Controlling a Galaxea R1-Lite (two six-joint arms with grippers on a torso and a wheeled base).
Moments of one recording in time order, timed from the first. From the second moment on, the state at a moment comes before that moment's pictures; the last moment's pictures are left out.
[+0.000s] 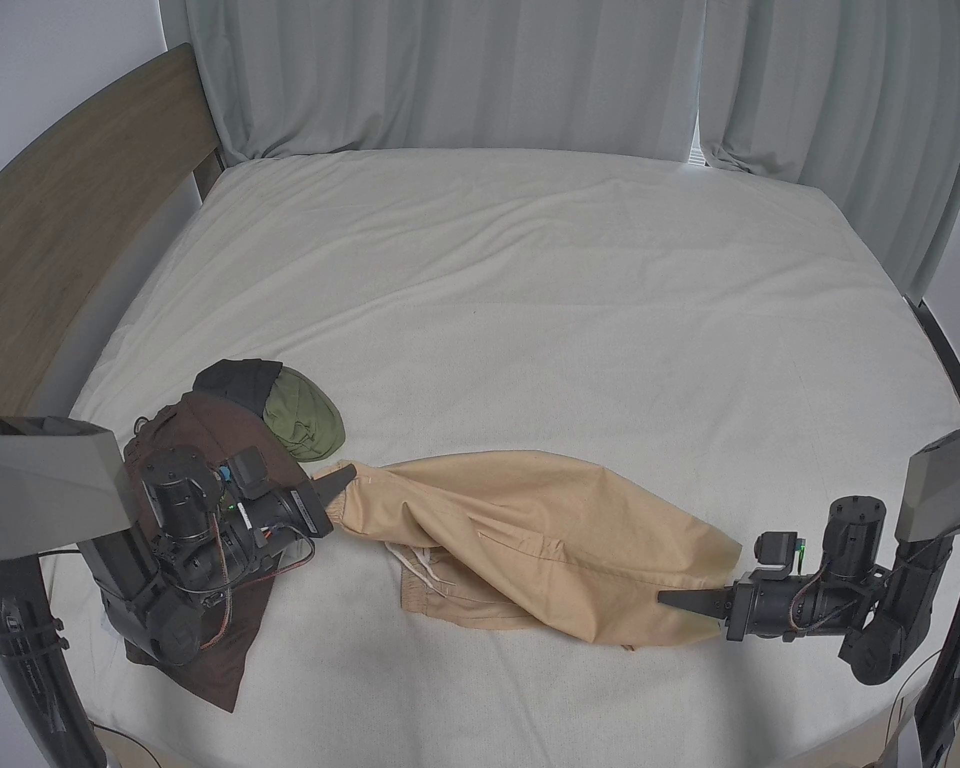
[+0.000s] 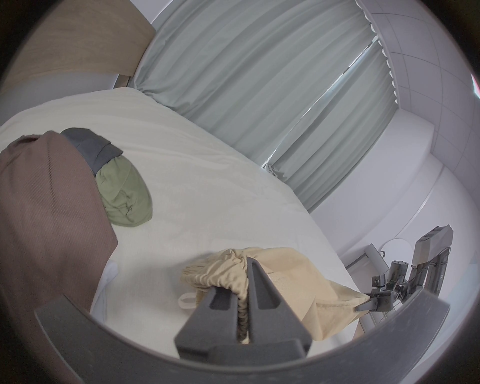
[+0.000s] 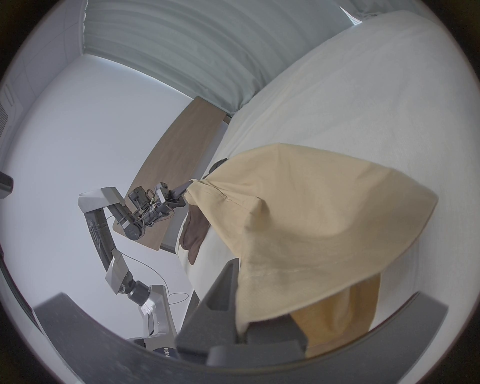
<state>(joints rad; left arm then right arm) -0.25 2.12 -0.44 -1.55 -0.33 -0.47 0.26 2.08 -0.12 -1.54 0.73 0.43</state>
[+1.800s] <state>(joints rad) -0.25 1.83 -0.46 -1.55 -0.54 -0.47 0.29 1.69 -0.20 -1.54 0.69 0.53</state>
